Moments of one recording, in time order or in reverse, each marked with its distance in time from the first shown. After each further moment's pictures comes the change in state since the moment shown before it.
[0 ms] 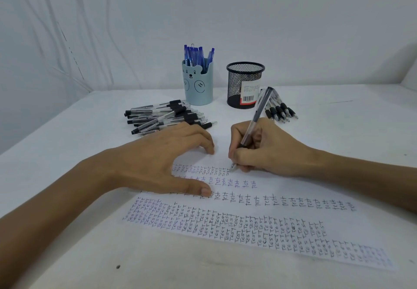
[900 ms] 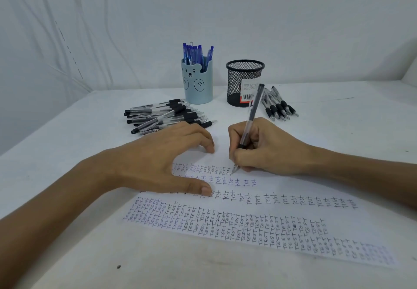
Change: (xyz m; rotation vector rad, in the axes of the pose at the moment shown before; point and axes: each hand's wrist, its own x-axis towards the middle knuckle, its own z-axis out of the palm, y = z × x) left_hand -0.001 0.001 0.000 -0.026 -0.008 -0.010; right_hand 0.000 -0.003 0.003 -0.017 -0.042 0.023
